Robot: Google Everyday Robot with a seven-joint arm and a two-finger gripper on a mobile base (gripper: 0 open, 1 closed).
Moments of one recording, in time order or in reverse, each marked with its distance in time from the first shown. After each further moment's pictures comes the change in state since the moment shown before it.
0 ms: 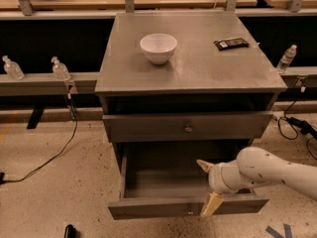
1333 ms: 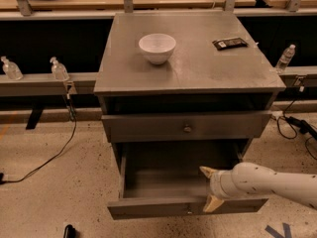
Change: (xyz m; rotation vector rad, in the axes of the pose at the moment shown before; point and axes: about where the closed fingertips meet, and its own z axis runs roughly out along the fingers) arm 0.059 -0.013 0.051 0.105 0.110 -0.099
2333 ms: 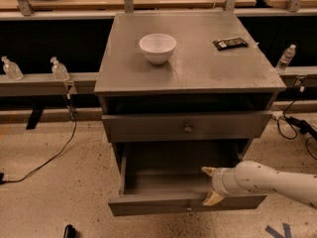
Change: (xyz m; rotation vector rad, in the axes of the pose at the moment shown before) arm 0.020 -0.015 0.005 0.038 0.004 0.034
